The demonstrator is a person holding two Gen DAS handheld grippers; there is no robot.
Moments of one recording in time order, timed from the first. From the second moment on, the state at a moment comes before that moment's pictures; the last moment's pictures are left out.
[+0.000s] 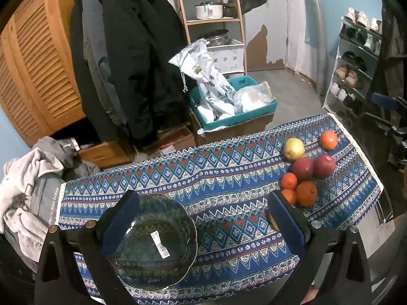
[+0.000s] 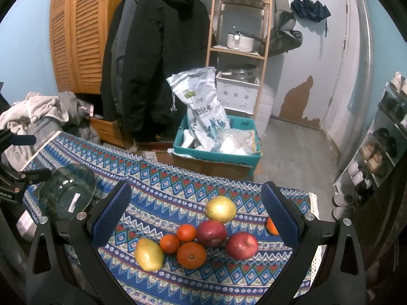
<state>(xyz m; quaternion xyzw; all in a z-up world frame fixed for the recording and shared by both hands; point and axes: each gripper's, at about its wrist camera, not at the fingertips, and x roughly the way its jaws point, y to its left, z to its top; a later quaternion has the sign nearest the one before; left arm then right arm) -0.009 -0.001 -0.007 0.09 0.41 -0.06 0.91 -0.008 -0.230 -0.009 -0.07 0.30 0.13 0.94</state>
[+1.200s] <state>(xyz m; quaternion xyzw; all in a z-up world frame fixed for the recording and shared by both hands) 0.010 -0.036 -0.033 0.11 0.43 -0.08 0.89 -0.009 -0.257 -0.018 -0.06 0.32 0.11 0.94</state>
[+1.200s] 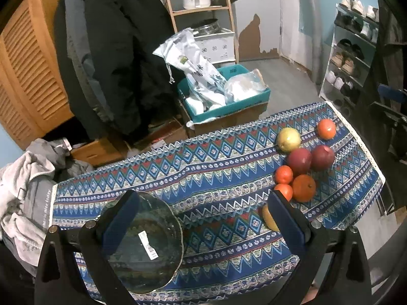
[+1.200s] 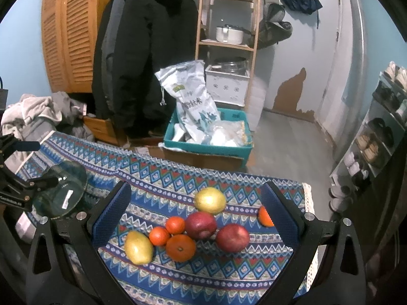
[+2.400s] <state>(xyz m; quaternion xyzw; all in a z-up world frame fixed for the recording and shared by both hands) 0.040 -0.144 -0.180 0.13 0.59 -0.17 0.78 0.014 -0.331 -0.129 -0.06 0.47 0.04 0.88</state>
